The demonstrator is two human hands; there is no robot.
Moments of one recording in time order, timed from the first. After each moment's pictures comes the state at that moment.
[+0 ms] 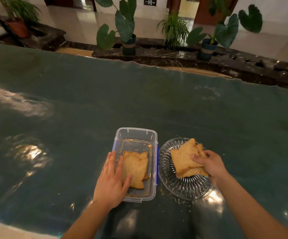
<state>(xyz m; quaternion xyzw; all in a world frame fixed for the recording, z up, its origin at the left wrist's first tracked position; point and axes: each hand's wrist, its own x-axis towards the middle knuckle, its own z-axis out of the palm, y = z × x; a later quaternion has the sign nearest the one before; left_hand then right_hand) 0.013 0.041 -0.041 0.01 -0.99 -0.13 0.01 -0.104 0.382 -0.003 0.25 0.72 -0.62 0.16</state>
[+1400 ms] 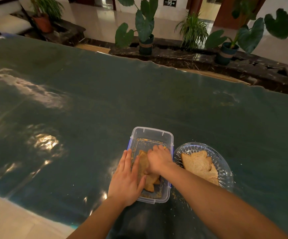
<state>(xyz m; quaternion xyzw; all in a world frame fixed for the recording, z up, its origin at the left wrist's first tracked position) 0.014 0.045 -0.036 0.01 -0.99 -0.10 0.01 -0.115 0.165 -0.018 -0.26 0.94 0.05 0.21</state>
